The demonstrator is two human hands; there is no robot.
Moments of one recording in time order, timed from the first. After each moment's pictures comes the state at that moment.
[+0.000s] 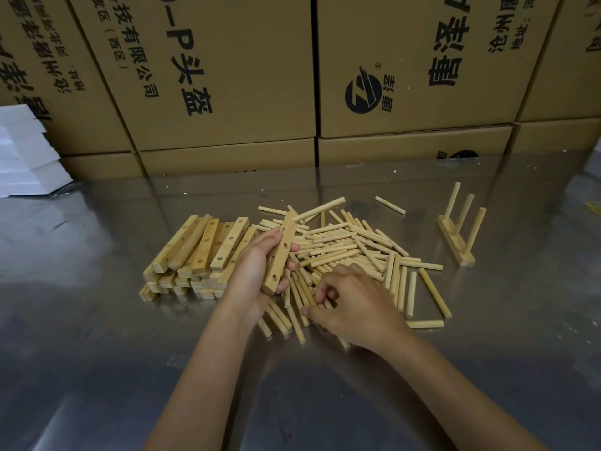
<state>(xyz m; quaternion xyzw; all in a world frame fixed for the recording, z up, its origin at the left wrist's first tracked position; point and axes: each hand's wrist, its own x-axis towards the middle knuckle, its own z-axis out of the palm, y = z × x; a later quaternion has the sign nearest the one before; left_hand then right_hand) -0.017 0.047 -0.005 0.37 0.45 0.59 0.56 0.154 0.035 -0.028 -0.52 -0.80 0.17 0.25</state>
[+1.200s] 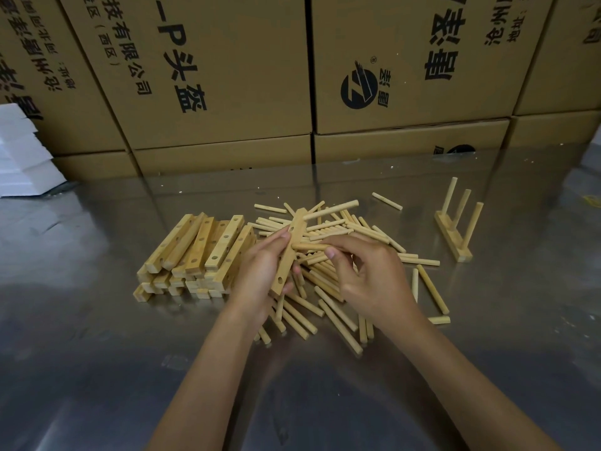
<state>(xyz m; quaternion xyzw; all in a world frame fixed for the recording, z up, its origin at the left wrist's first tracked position) -0.004 0.048 -0.012 0.38 0.47 0.58 0.54 0.168 0.042 -0.013 -0.44 -0.75 0.14 0.47</state>
